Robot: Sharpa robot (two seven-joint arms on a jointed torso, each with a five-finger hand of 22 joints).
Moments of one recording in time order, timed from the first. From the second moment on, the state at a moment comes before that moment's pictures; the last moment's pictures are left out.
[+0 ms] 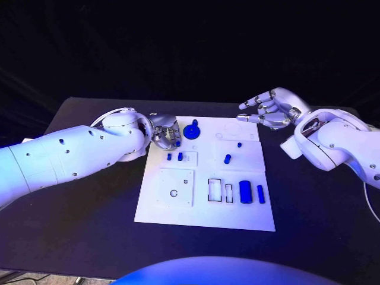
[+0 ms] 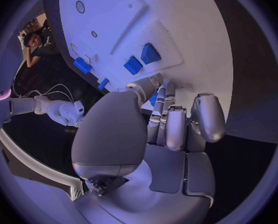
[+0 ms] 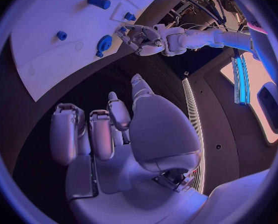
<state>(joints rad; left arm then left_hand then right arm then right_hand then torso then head) 1.21 -0.69 -0.02 1.34 -1.45 -0.03 -0.17 1.40 -0.20 0.55 0.02 0.13 1.02 0.16 0.06 0.12 1.16 0.10 0.07 0.10 1.46 0.00 1.39 1.24 0.09 1.45 0.10 1.23 1.31 1.14 -0.90 0.11 1.55 -0.98 -0.35 0.02 1.32 -0.05 -0.04 0.18 0.20 0.94 0.15 0.07 0.11 1.35 0.06 1.19 1.27 1.46 -0.01 1.48 1.31 0.05 1.45 0.09 1.39 1.23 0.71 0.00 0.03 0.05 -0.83</state>
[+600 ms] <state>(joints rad) 1.21 -0.82 -0.02 1.39 -0.93 -0.25 0.03 1.40 -0.18 0.61 -0.02 0.13 1.05 0.17 0.09 0.09 1.17 0.10 0.13 0.09 1.28 0.02 1.03 0.74 0.16 1.18 0.11 0.70 0.97 1.14 -0.86 0.11 1.51 -1.46 -0.23 -0.08 1.49 -0.08 0.25 0.11 0.15 1.08 0.14 0.07 0.11 1.10 0.07 0.14 0.31 1.47 -0.01 1.37 1.30 0.08 1.39 0.09 1.28 1.07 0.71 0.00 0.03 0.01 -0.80</state>
